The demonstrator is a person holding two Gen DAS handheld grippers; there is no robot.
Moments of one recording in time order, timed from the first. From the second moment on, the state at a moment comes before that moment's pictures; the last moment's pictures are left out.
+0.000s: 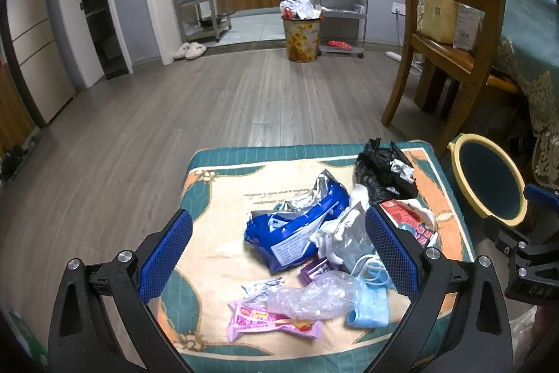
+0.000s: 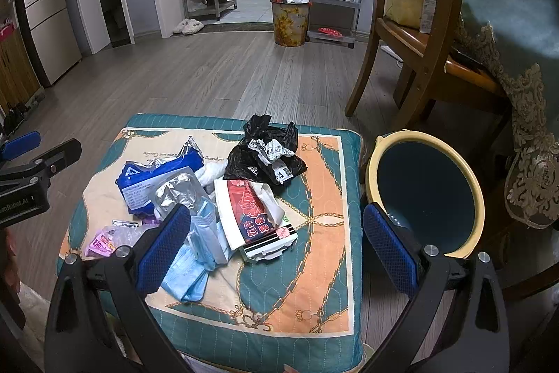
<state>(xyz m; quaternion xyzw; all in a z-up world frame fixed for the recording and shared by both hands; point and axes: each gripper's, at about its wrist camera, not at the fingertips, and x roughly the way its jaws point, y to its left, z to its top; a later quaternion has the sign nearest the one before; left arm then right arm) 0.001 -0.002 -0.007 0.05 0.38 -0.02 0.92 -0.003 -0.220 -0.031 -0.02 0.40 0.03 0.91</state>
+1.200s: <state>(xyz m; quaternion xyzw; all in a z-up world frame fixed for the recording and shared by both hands) 0.001 0.000 -0.007 0.05 0.38 -0.02 0.92 0.002 -0.226 -0.042 0.00 0.43 0.03 0.90</state>
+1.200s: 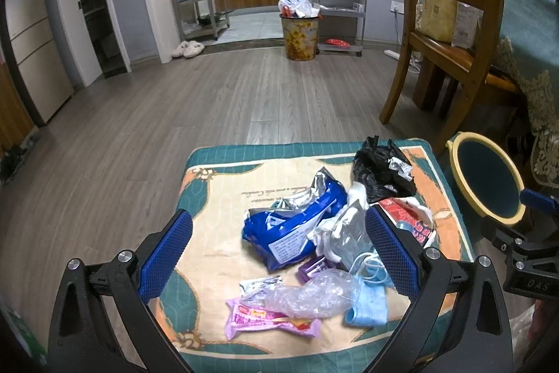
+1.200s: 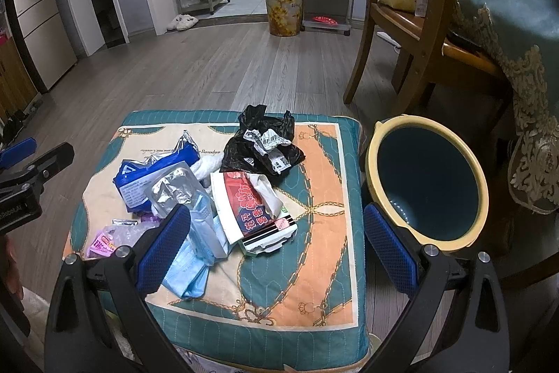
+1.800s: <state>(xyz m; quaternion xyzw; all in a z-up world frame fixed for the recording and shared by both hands) 0.000 -0.004 -0.007 0.05 0.38 -0.02 0.92 0.001 -0.227 -0.041 0.00 0.43 0.03 0.90</state>
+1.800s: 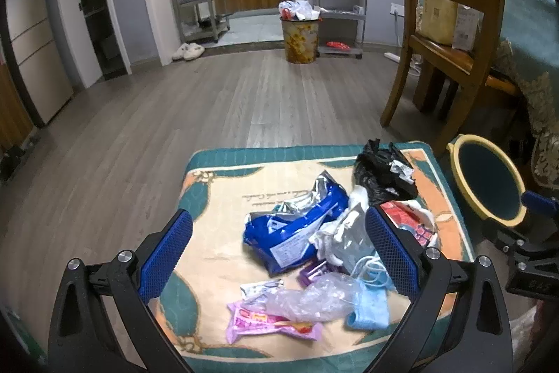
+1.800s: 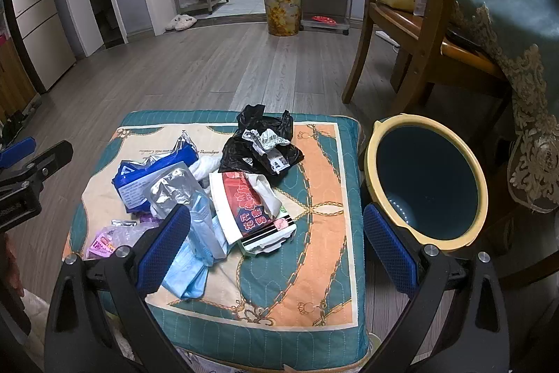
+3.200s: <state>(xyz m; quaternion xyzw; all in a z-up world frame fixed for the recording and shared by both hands) 0.089 -0.009 -0.111 0.09 0.50 -0.15 0.85 0.171 -0.216 -0.118 -0.02 0.49 0.17 0.86</state>
